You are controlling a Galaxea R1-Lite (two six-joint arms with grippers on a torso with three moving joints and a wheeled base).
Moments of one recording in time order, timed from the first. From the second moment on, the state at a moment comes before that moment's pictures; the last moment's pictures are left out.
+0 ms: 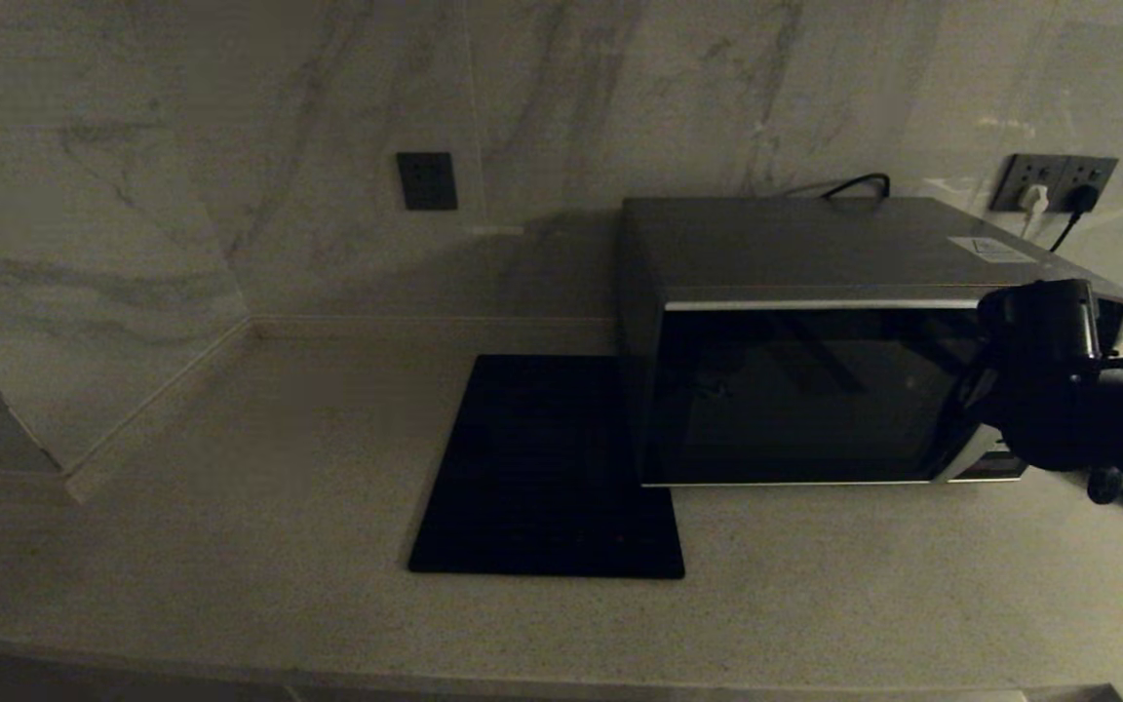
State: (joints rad) left arm 0.00 0.00 0.00 0.00 0.02 -0.07; right arm 0.07 1.82 -1.02 -0.23 -0.84 0.47
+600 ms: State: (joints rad) left arm 0.00 0.00 0.00 0.00 0.02 -0.07; right arm 0.03 1.90 -1.10 -0.22 -0.84 0.46
